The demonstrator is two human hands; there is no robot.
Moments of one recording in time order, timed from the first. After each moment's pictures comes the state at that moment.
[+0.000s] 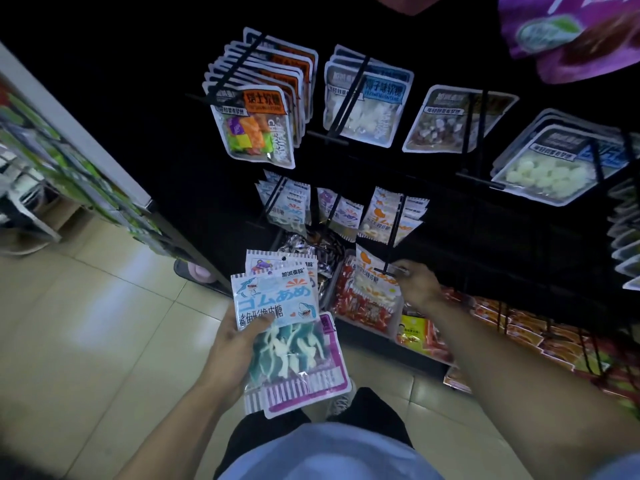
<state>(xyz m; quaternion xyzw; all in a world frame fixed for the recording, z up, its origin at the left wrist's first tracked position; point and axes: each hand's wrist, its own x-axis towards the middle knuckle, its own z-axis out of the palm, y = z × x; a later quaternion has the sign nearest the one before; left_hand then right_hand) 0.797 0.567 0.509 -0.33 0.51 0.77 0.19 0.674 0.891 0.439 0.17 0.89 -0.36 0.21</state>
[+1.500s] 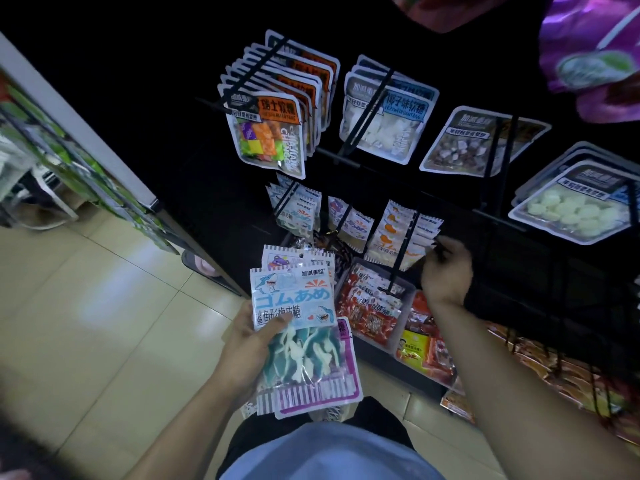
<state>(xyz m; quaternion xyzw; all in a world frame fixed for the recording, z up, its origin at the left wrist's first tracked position) 0.780 0.598 0.522 -0.33 0.46 0.80 0.18 0.635 0.892 0.472 0.26 0.86 -0.43 -0.09</state>
